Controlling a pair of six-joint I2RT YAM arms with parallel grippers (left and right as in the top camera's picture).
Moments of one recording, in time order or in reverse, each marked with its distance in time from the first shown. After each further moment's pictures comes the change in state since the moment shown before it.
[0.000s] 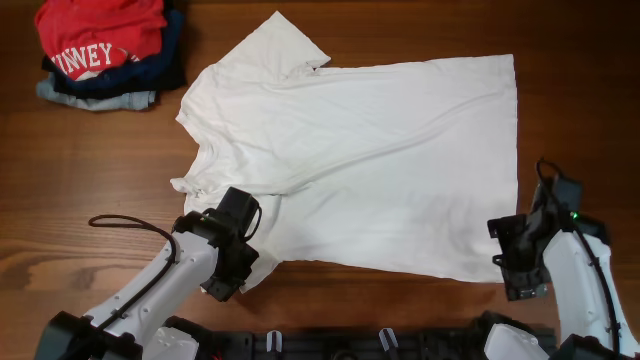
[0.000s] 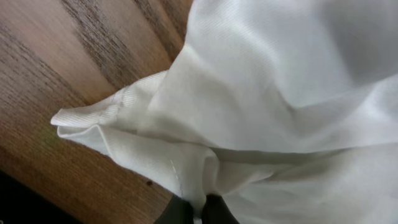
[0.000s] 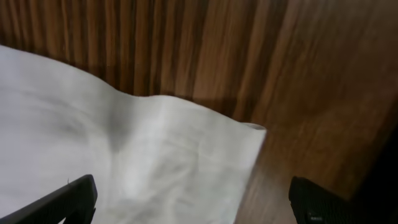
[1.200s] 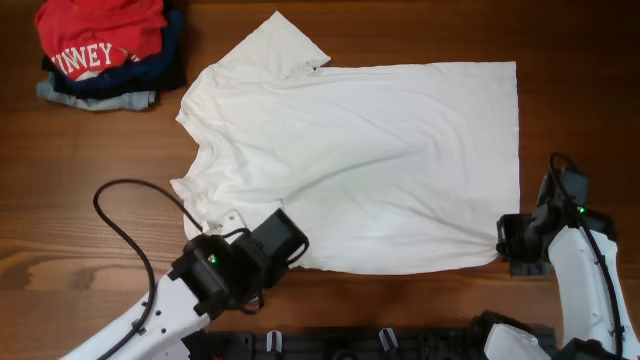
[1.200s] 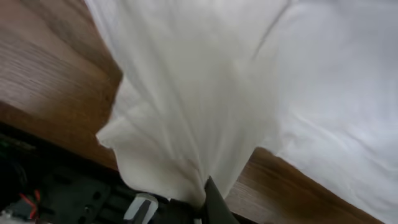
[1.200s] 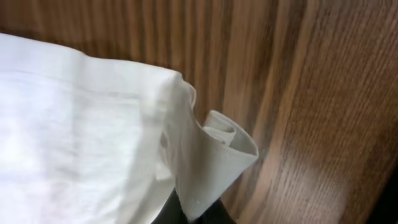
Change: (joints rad) left arm -0.463 -0.254 0.306 -0.310 -0.140 -0.138; right arm -0.001 -0.001 0.071 -0.023 -0.035 0.108
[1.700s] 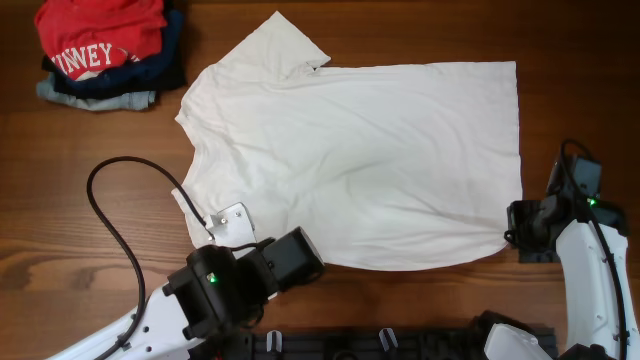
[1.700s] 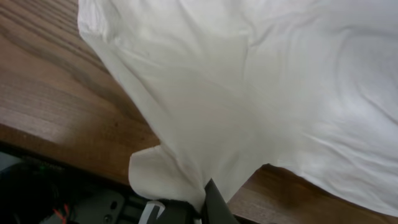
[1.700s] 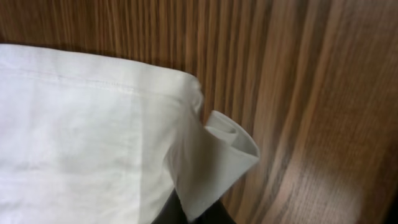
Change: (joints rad) left arm -0.194 0.000 0.166 -0.144 -0.204 -0.039; right arm 0.000 0.001 0.109 -0.028 0.039 0.006
